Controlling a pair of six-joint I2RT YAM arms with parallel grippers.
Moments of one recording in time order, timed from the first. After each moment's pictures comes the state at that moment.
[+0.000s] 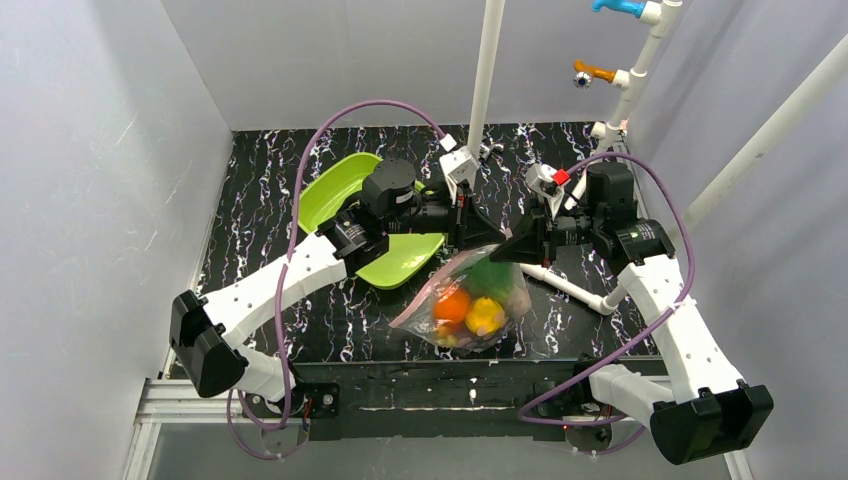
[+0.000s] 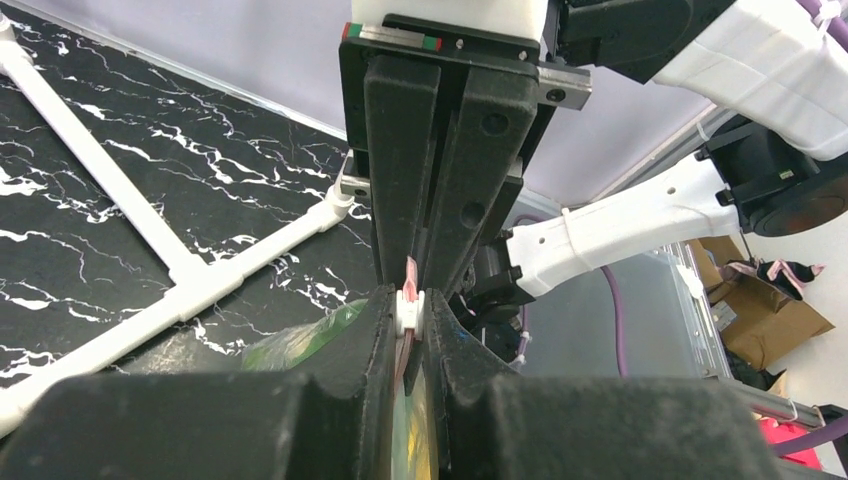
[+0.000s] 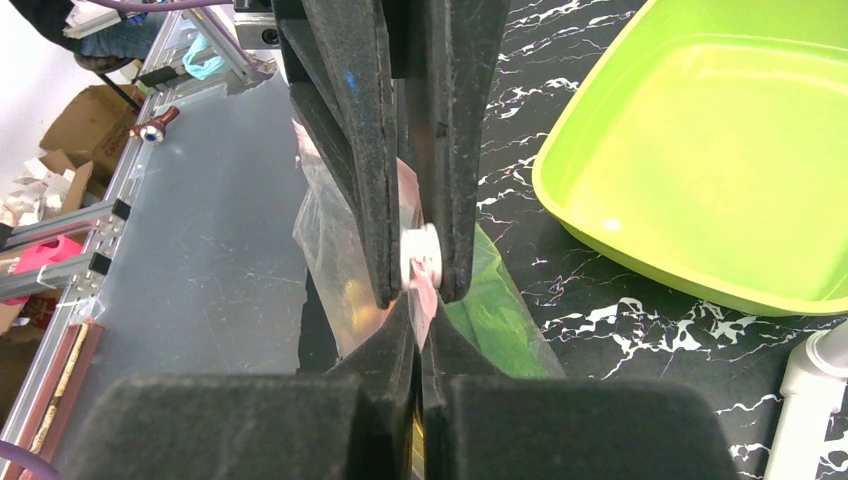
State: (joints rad) left arm -0.88 1.42 1.33 -0.02 0.61 -0.36; right arm 0.25 1.06 1.11 -0.64 -1.32 -0.27
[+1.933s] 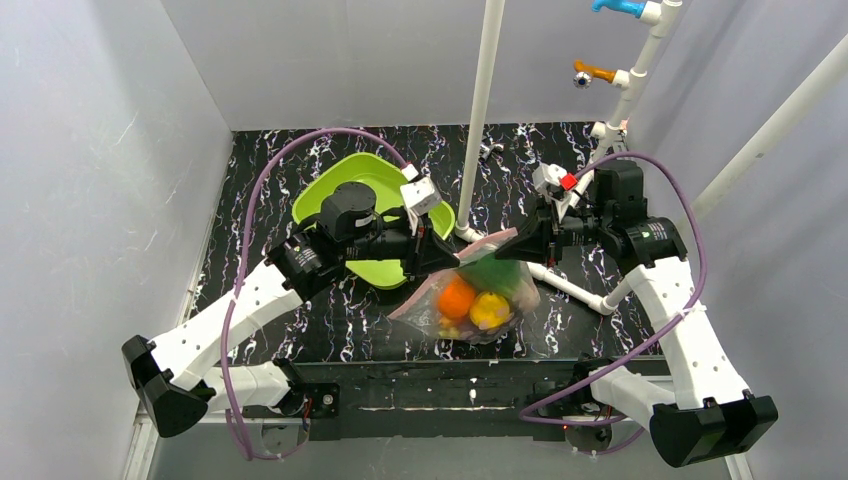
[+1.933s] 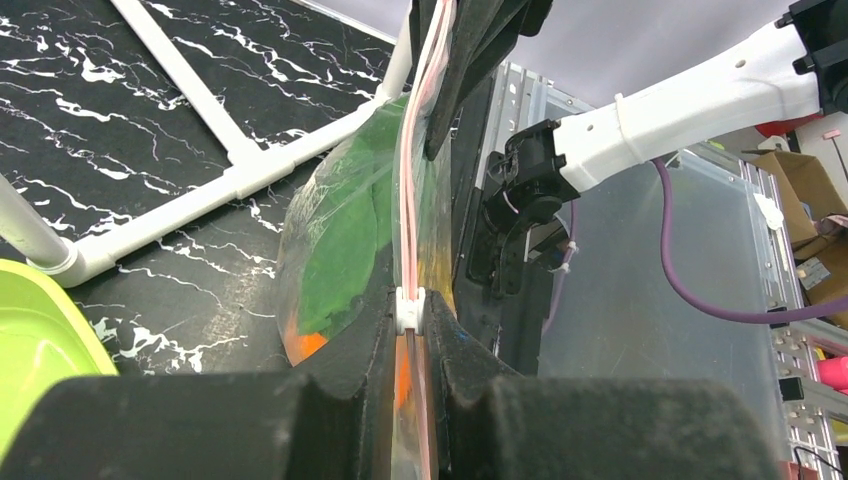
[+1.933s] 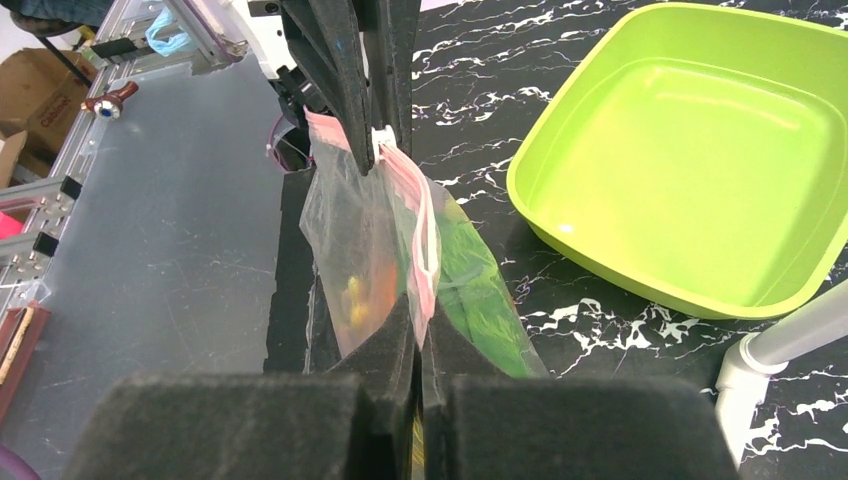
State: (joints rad) left arm -0.84 1.15 1.18 -0.32 0.56 -0.16; right arm 0.24 1.05 1.19 -0.78 -1.30 -0.41
